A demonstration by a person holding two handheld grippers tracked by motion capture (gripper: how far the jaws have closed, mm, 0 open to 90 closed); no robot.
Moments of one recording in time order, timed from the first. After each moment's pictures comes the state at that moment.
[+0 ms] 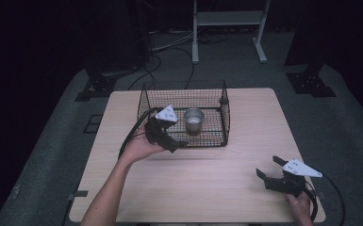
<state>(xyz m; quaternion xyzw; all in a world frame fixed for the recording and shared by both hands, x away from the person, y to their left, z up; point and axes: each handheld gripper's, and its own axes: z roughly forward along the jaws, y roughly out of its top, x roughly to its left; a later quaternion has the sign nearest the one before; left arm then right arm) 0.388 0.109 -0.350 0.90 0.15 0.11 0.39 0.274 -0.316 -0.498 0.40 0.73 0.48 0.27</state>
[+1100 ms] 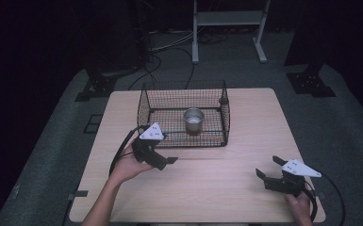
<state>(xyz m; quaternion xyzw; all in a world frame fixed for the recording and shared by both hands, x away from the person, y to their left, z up) 0.348 0.145 -0.377 0.89 0.17 0.11 0.41 0.274 -0.314 -0.498 0.41 0.73 0.47 0.28</state>
